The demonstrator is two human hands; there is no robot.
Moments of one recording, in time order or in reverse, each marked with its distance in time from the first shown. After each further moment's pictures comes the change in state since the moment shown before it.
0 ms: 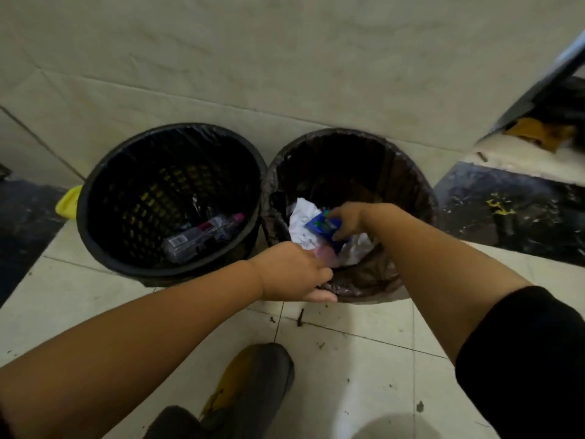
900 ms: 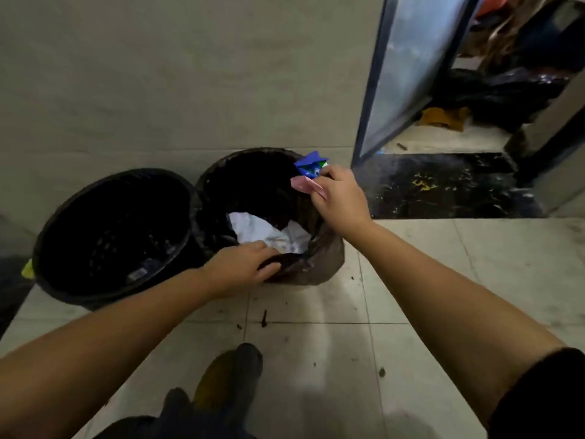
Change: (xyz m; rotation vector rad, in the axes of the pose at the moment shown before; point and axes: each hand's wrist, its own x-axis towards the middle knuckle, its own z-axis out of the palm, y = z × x) left_hand 0.020 0.031 -0.015 -0.096 -0.188 -0.384; right_hand -0.118 0.065 0.032 0.420 1.132 -0.108
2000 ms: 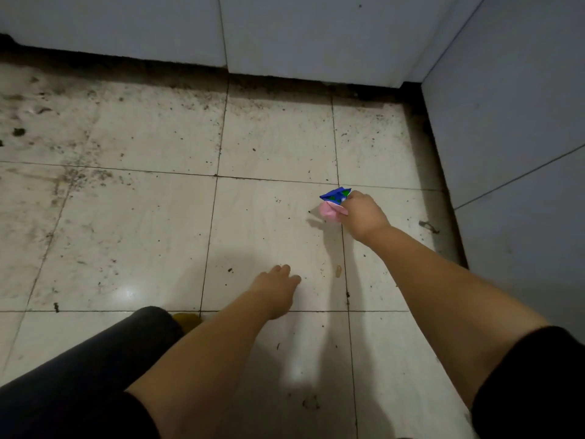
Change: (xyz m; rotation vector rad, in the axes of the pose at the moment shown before) left_hand 0.028 0.711 0.242 0.463 -0.685 1.307; right_hand -0.767 0.264 -0.275 -0.186 0.185 1.898
